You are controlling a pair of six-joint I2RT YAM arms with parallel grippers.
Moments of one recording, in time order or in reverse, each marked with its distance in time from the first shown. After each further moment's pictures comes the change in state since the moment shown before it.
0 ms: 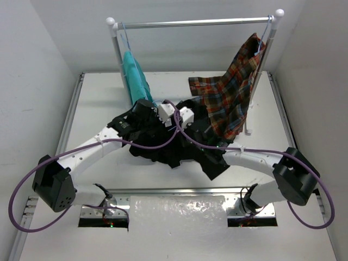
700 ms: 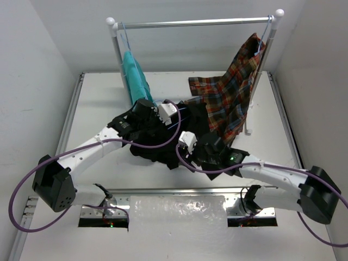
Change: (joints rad) left arm 0.000 0.000 0.000 0.015 -0.005 0.016; right arm 0.074 -0.250 -0.156 -0.294 -0.249 -0.294
